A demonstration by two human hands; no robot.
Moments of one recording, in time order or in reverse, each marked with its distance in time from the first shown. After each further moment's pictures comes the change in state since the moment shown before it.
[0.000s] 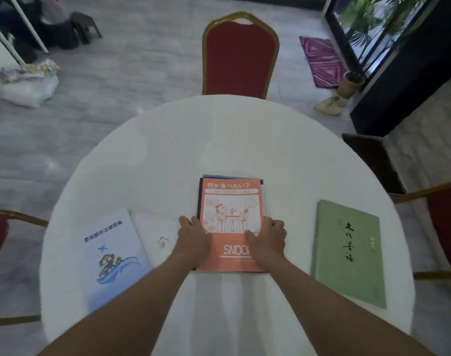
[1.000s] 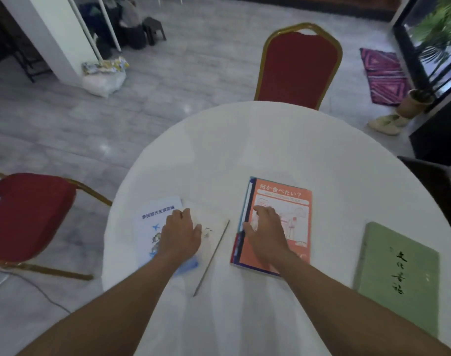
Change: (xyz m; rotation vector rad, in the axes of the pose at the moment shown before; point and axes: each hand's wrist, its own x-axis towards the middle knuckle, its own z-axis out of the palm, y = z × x) left_hand -0.036 -0.103 -0.071 0.098 0.281 -0.040; right_hand -0.028 -0.078 0.036 -0.044 -0.152 -0.450
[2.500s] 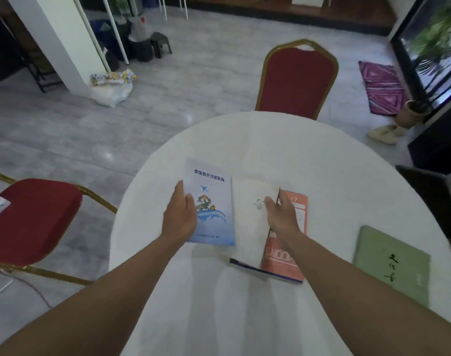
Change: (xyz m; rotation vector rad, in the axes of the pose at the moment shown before) left_hand -0.006 0.031 -0.057 -0.590 0.256 -0.006; right_hand 0.024 0.001 -0.041 0.766 0.132 0.204
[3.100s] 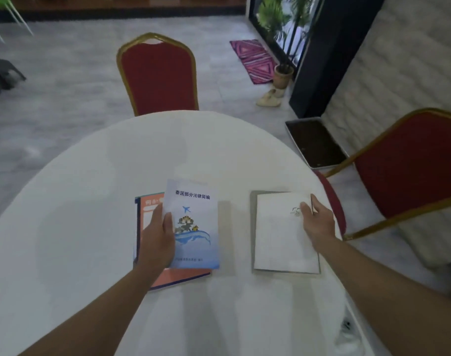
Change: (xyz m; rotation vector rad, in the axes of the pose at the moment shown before) left_hand -0.063 0.091 0.174 0.030 -0.319 0.257; right_hand -0.036 0.093 -0.320 -0.039 0.667 0.145
